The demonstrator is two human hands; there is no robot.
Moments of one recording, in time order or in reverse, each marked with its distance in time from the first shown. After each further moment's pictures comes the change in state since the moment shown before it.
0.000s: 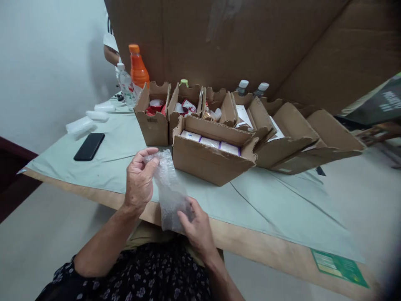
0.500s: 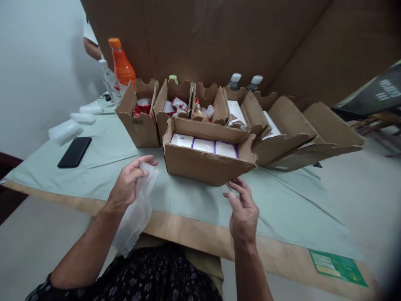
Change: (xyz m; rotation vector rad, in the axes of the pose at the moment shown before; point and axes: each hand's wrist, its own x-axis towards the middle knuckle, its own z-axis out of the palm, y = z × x) left_hand 0.023 -0.015 -0.007 0.016 -0.197 -0.357; right_hand 0.046 0.025 -0.107 0.151 0.615 -0.143
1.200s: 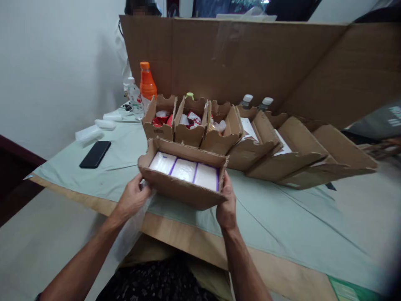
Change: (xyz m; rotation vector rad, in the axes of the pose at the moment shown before) left_hand -0.011 -0.019 -0.060 0.522 0.080 0.261; right_hand 0.009 -0.010 0.084 0.109 -0.318 -0.134
